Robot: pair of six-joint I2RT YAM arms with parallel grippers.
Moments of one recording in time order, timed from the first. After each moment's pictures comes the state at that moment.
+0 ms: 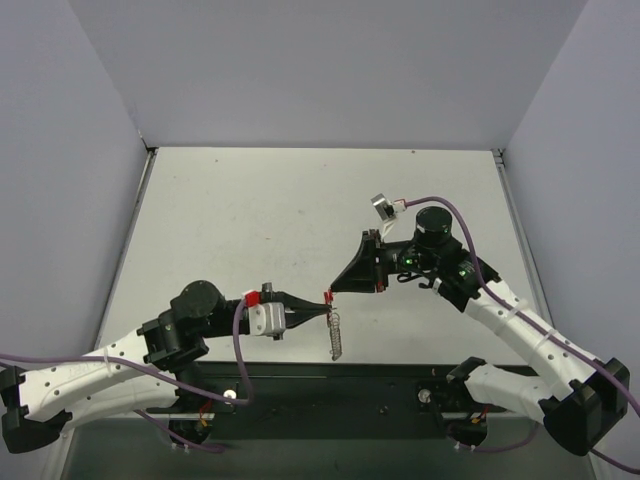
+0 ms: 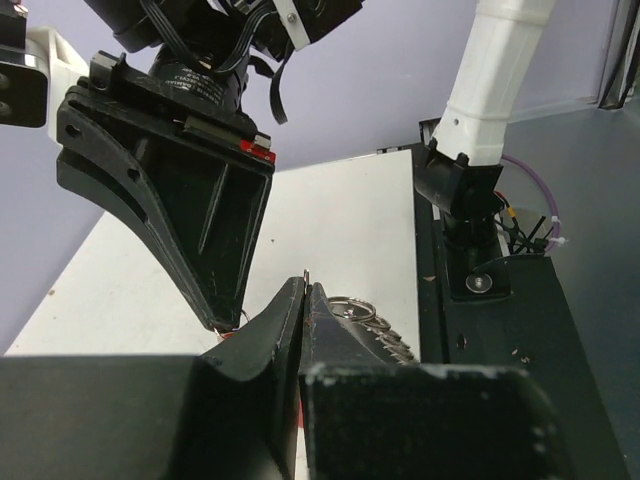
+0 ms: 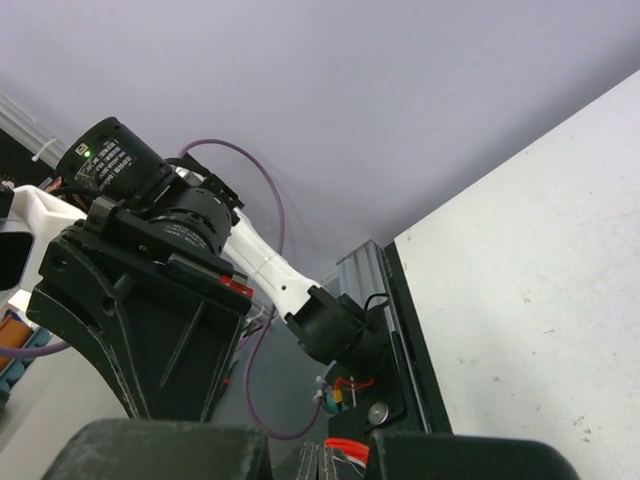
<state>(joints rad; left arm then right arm) -1.15 0.71 0.70 0.12 0.33 0.24 0.61 1.05 0.87 -0.05 -0.99 0.52</state>
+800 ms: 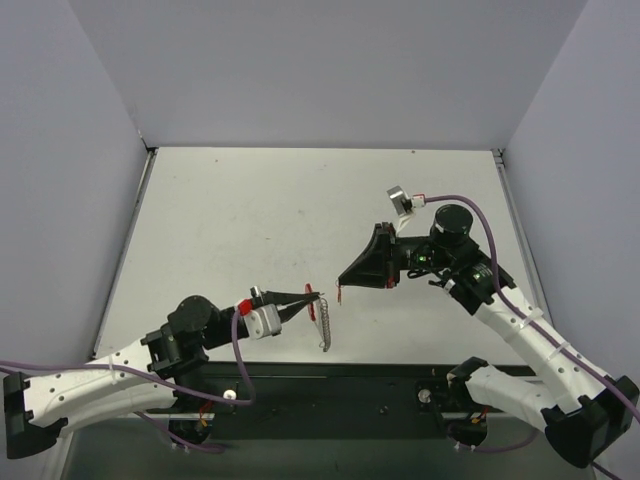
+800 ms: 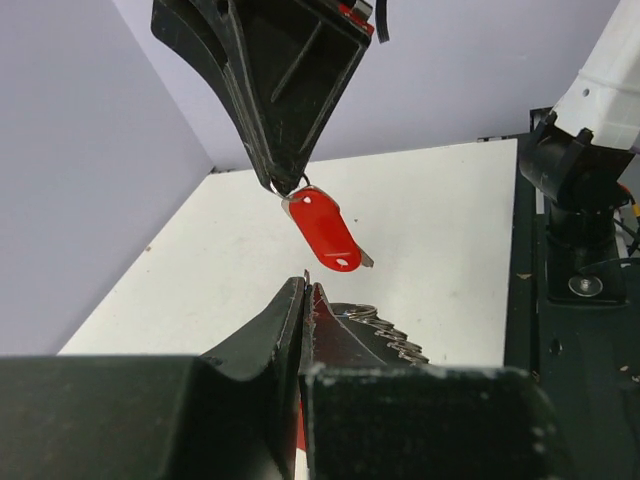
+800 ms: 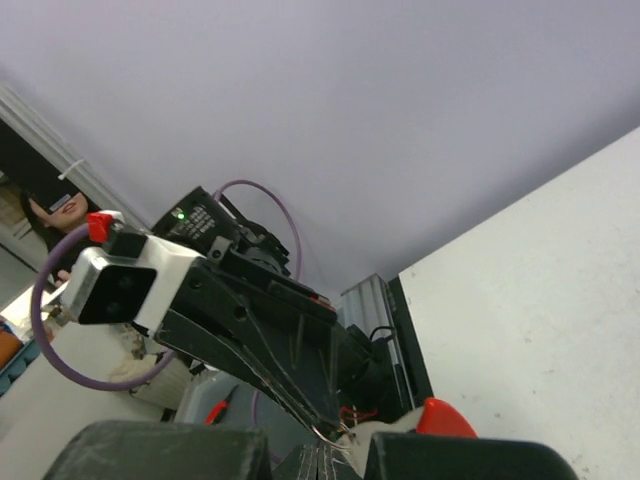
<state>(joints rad) -1.15 0.62 0.53 0.26 0.12 0.30 0.55 0.99 0.89 -0.05 -1.01 0.53</state>
